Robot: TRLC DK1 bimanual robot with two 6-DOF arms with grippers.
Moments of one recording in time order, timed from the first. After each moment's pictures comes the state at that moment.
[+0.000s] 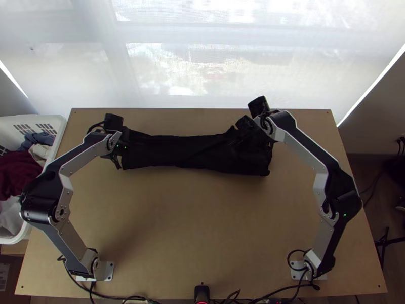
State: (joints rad) left arm -0.10 1.85 1.30 -0.48 0.01 -0.06; right arm 0.40 1.97 1.70 -0.87 -0.29 -0.25
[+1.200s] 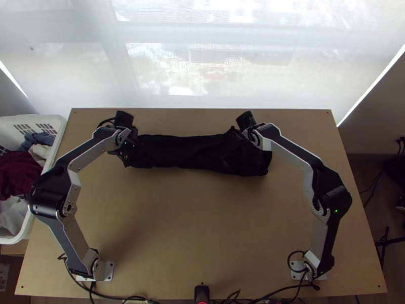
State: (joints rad) left arm -0.16 1.91 1.41 -0.60 0.07 -0.12; right arm 0.47 2.03 1.58 -0.77 -0.27 -0.20
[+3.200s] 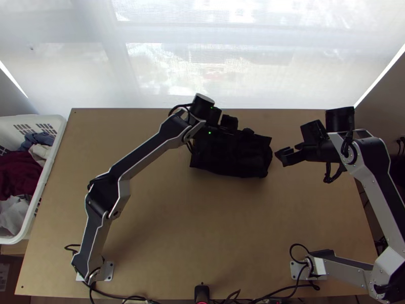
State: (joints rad) left arm -0.68 2.17 2.14 -0.59 0.33 -0.32; right arm 0.16 1.32 1.40 -1.02 -0.25 -0.16
